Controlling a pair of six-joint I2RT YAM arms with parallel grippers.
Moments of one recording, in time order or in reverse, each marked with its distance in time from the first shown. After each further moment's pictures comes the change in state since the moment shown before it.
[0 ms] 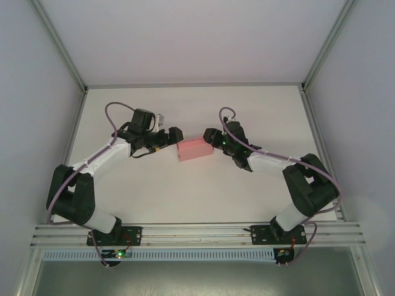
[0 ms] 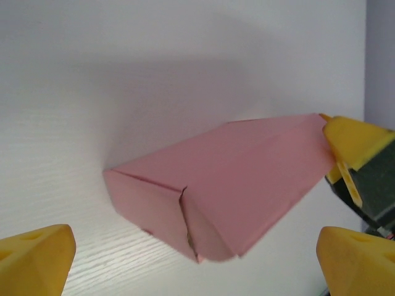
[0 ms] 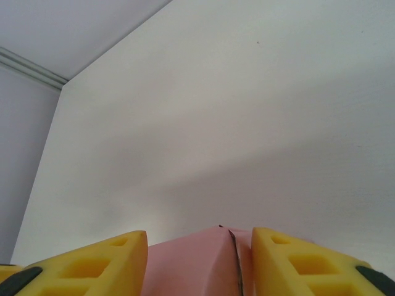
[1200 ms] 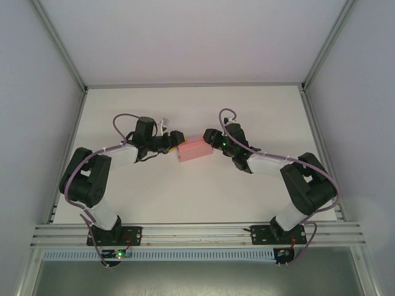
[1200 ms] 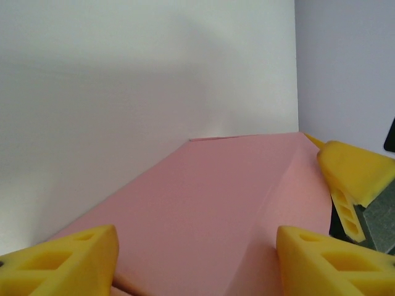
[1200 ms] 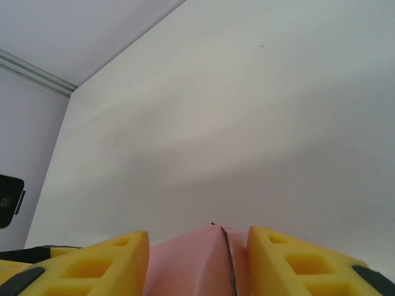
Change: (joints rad) left arm 0.024 0.175 -0.175 0.541 0.190 -0.116; right arm 0.000 0.017 -0.037 0.091 -0.002 0.019
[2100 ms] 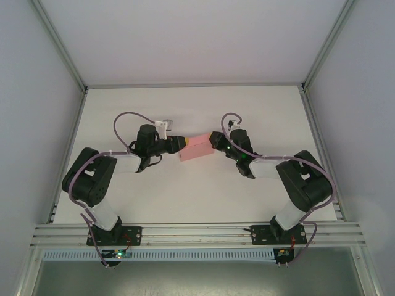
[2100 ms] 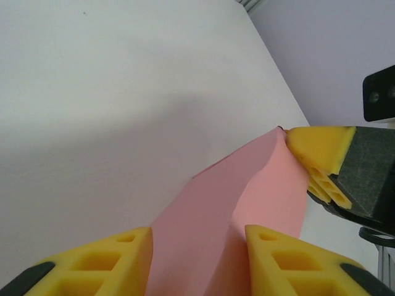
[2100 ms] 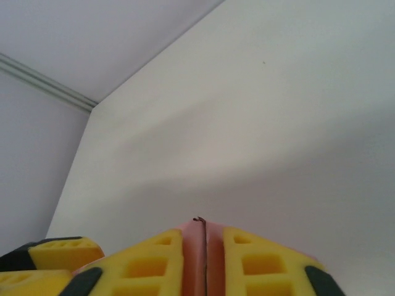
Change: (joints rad) left arm -0.057 0.043 -0.138 0.391 -0.121 0.227; right arm -0.042 0.043 -0.120 0.275 -0.047 0.008
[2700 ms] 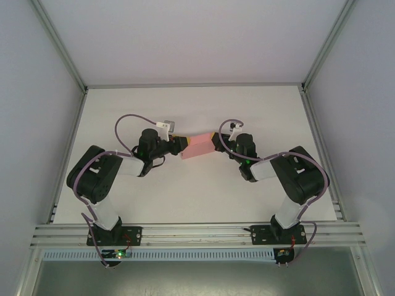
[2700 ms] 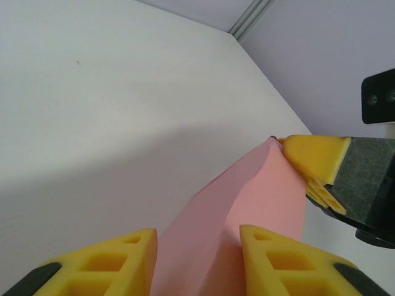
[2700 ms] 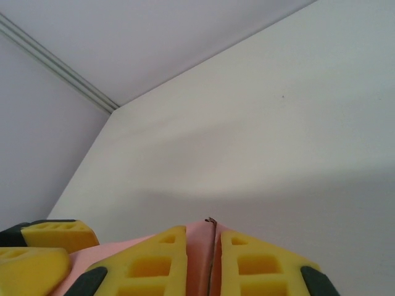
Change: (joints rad) left arm -0.040 0.048 -0.055 0.219 -0.092 0.060; right arm -0.044 0.076 -0.077 0.280 -0.078 -0.163
